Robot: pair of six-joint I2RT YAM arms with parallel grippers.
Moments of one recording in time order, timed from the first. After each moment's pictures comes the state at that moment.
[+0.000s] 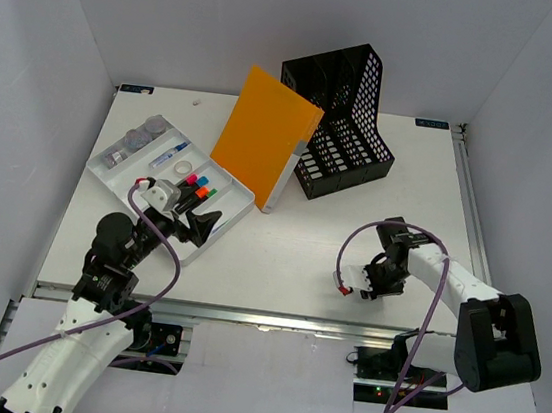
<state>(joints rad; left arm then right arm) -0.32 0.43 0.46 0.02 0.30 -0.04 0.32 1.28 0.64 -0.91 -0.23 -1.61</state>
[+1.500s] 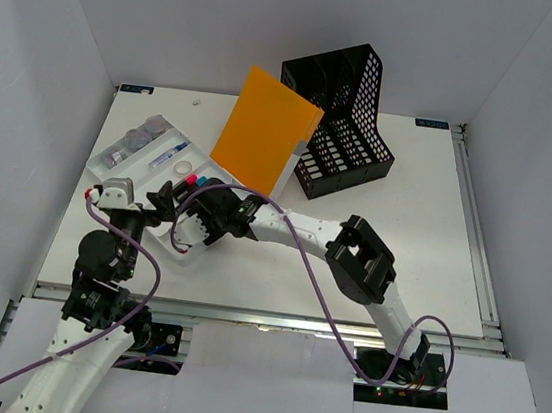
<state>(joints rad) -0.32 0.27 0.46 0.00 -0.32 -0.04 1.13 2.20 1.76 -0.42 0.09 -1.33</state>
